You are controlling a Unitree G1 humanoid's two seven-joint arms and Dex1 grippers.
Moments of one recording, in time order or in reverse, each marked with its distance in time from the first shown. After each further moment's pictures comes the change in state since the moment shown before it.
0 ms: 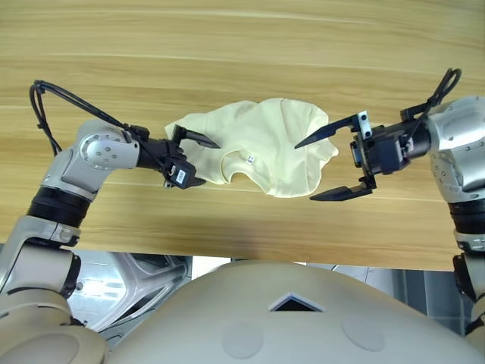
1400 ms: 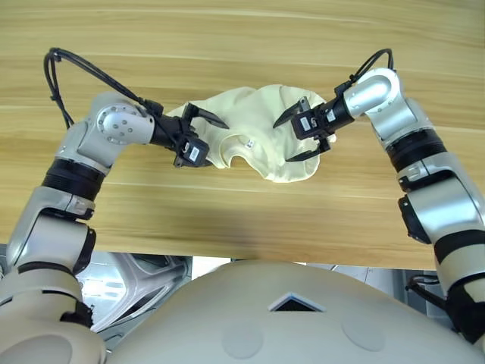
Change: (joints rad) left arm -0.207 -0.105 -0.056 0.163 0.067 0.016 0.008; right arm -0.440 0.343 0.265 0.849 -0.698 -0.281 -0.147
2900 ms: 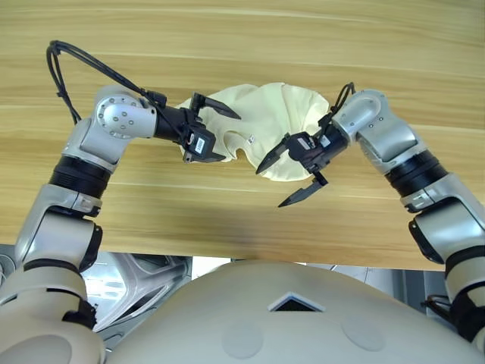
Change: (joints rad) left arm 0.000 -0.034 0.021 -0.044 -0.119 0.024 -0.023; right arm 0.134 -0.108 0.167 -0.427 0.479 0.454 0.228
